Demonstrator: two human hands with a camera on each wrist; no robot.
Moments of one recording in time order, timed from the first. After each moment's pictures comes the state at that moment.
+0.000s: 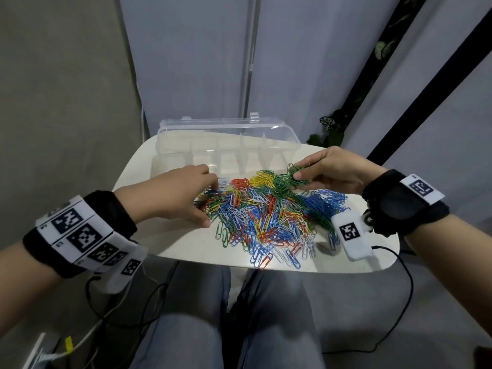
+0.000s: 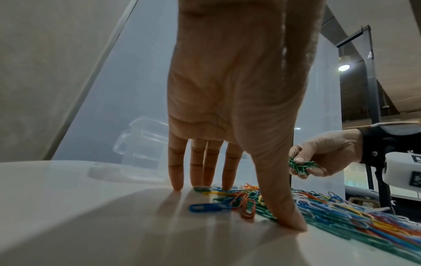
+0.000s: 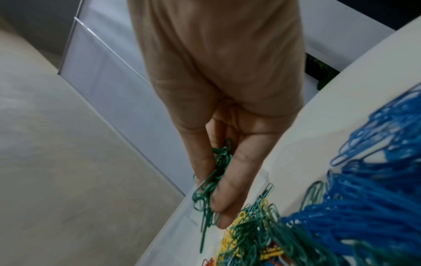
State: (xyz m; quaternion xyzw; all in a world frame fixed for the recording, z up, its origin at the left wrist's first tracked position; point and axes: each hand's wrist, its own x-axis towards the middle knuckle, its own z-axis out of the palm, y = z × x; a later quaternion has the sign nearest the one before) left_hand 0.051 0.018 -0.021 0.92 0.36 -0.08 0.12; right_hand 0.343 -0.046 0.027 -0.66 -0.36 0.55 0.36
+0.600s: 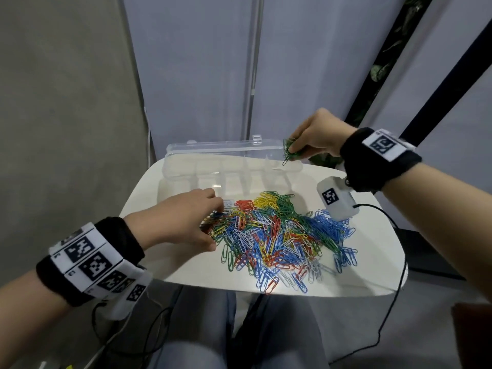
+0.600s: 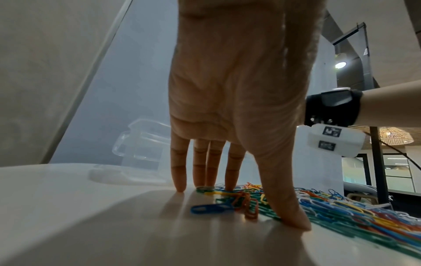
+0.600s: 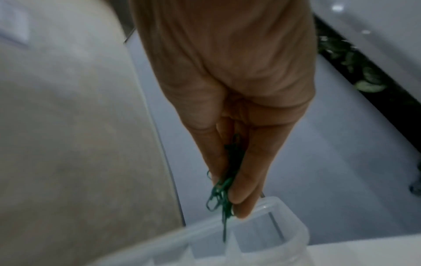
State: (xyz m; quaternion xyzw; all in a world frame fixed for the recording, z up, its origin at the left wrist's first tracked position) left_hand 0.051 0.020 -0.022 0.93 0.34 -0.07 0.10; right_hand 0.324 0.024 0.085 -0.75 -0.49 0.32 0.31
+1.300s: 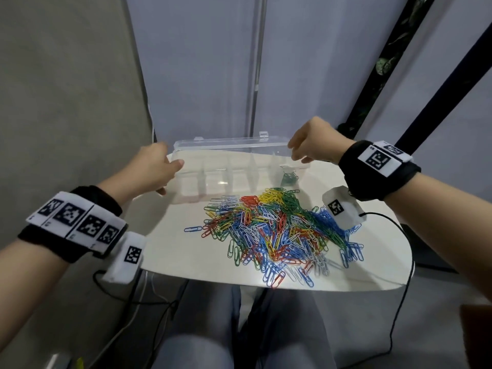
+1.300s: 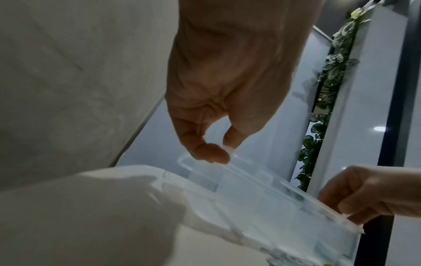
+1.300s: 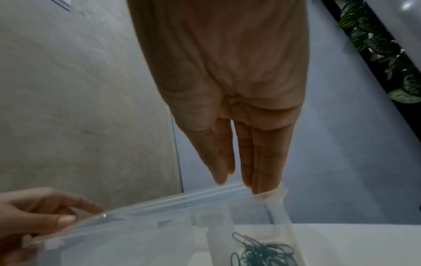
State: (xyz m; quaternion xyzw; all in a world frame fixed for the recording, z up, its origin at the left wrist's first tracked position) left_hand 0.013 0.076 -0.001 0.75 0.59 0.19 0.23; right_hand 0.323 0.022 0.059 -0.76 -0.59 0.19 0.19
